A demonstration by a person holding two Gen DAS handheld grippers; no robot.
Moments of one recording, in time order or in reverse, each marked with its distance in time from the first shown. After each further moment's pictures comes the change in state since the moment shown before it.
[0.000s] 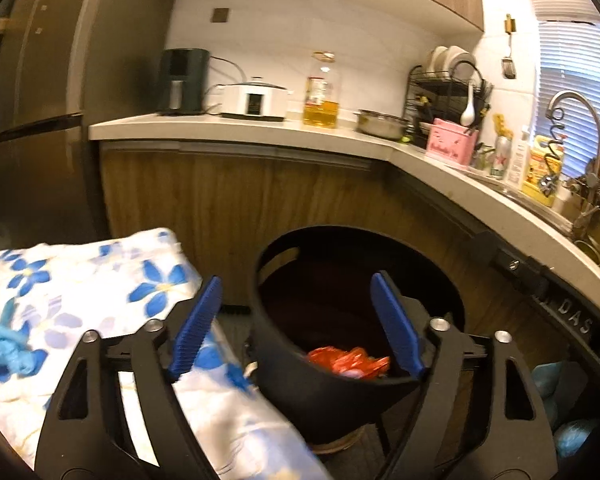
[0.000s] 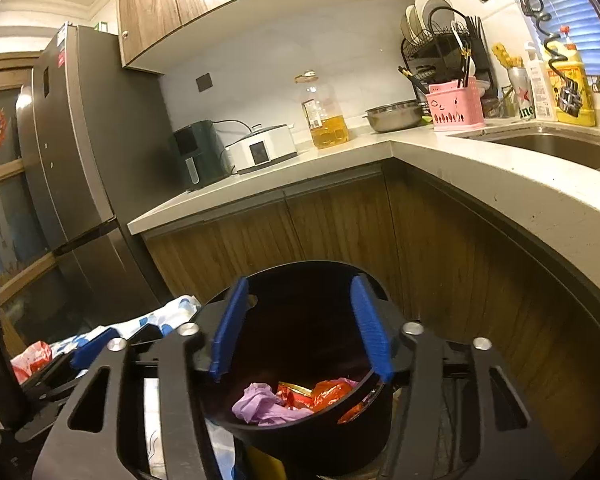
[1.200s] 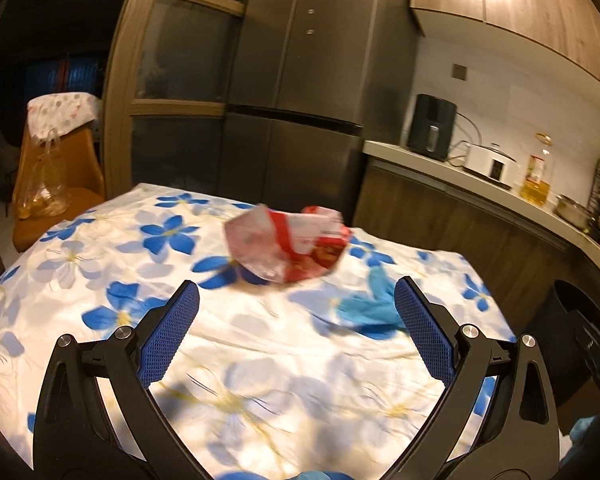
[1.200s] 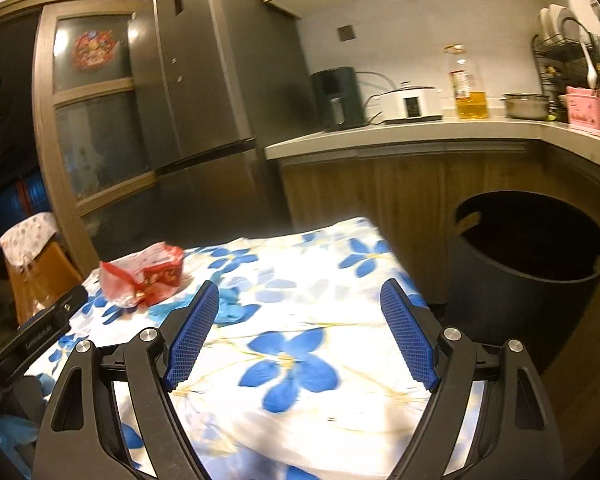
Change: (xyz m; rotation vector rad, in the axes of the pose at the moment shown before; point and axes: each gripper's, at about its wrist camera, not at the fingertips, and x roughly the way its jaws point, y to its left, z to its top) left arm -0.212 0.257 -0.069 -0.331 -0.136 0.651; right arm -0.021 0.210 -0.104 -0.202 0.145 0.339
